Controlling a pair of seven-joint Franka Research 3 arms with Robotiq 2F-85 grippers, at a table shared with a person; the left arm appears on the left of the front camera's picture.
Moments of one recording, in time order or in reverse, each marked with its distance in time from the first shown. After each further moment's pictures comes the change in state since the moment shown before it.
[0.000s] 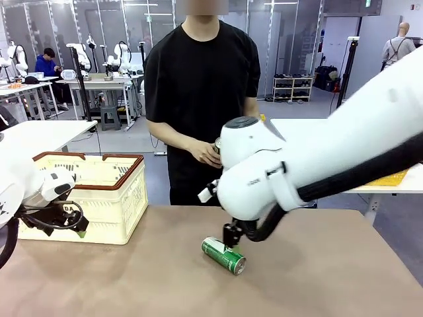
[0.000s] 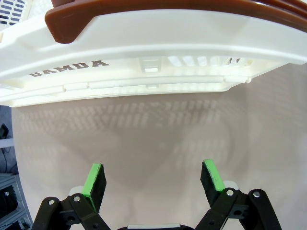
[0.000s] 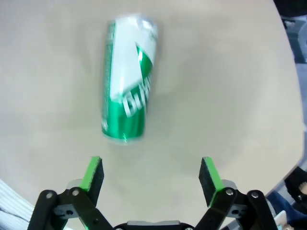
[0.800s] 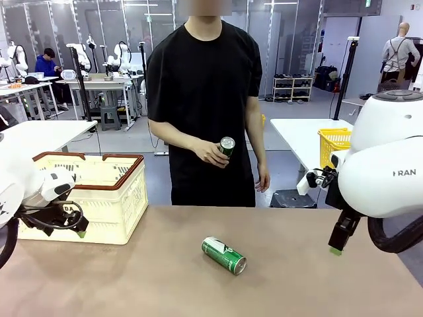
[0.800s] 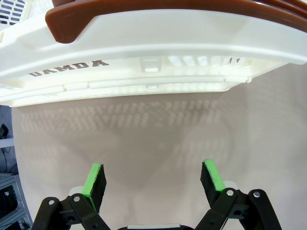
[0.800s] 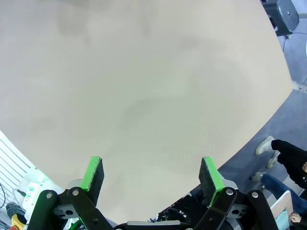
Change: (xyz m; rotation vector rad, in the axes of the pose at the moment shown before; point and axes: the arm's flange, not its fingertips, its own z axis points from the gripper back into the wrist) left arm 0.000 0.000 0.000 0.000 0.000 0.000; right arm -0.198 -0.092 0.047 -0.002 -0.049 -0.025
